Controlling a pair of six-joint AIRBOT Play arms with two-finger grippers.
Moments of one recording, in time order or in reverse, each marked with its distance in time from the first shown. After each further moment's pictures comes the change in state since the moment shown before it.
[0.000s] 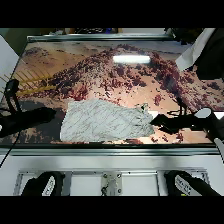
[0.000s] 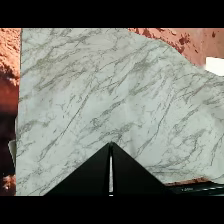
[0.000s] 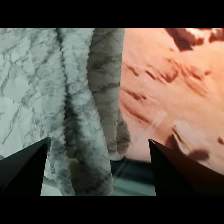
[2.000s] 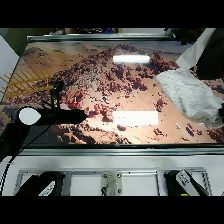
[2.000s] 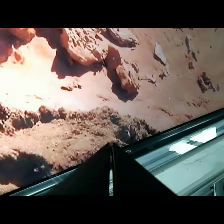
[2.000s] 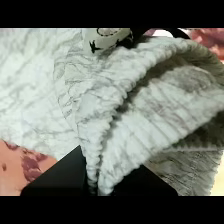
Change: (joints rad) left arm -0.370 -0.242 0.003 -0.131 0.103 -0.072; right arm -0.632 0.139 0.153 -0.146 -0.402 0.190
